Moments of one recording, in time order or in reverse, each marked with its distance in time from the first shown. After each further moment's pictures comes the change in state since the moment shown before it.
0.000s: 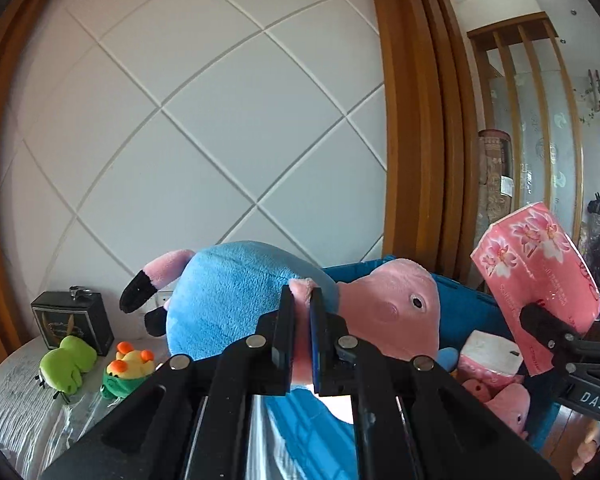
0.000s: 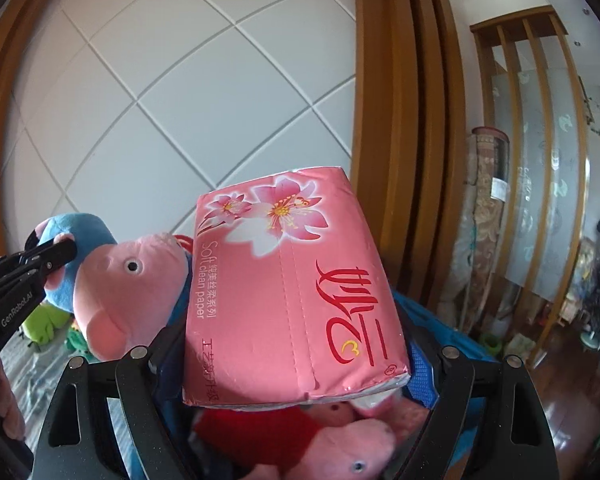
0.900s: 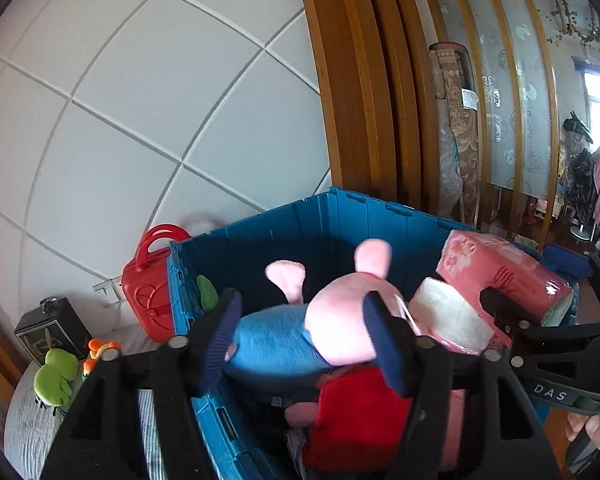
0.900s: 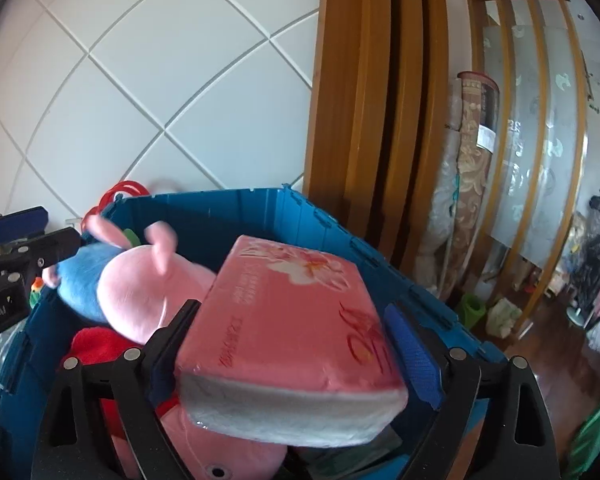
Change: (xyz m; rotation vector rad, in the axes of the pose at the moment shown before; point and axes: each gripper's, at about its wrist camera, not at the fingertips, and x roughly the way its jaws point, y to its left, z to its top) left arm 0.057 -0.098 -0.018 0.188 0.216 -0.059; right arm 0.072 -0.091 -0.046 -0.008 0.163 -0.030
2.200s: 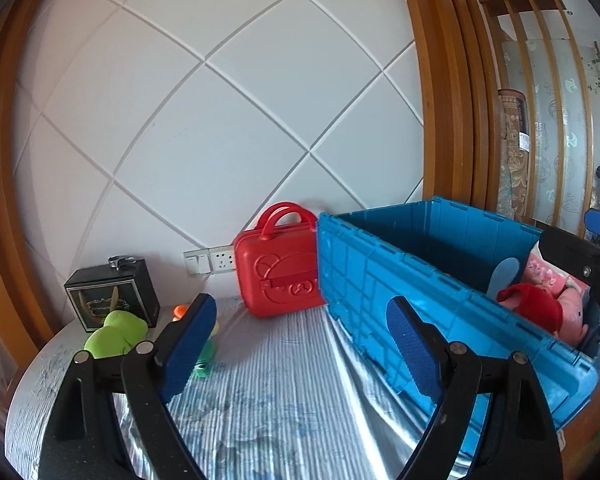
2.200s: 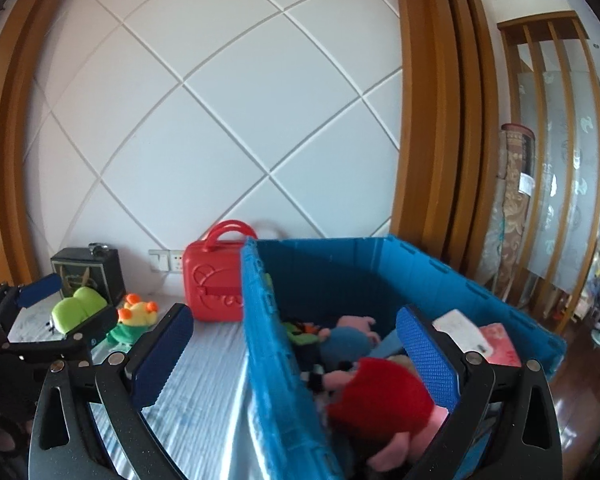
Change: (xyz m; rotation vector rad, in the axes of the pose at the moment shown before) left arm -0.082 0.249 -0.105 -0.163 -0.058 0.101; right arm -0.123 0.250 0.019 -0.034 -0.119 0.131
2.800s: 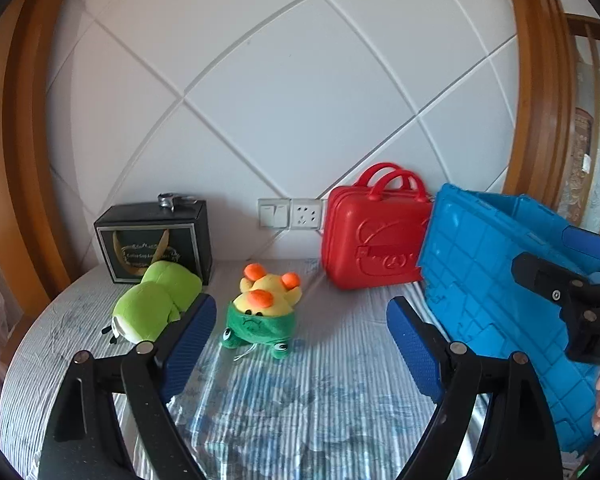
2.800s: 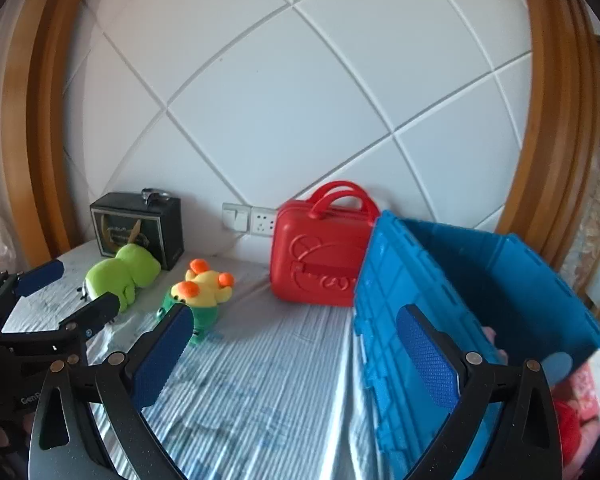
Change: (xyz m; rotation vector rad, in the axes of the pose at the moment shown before) left arm 0.093 0.171 -0.041 -0.171 0.151 0.114; right arm 0.159 0.174 0.007 -0.151 0.200 0.198
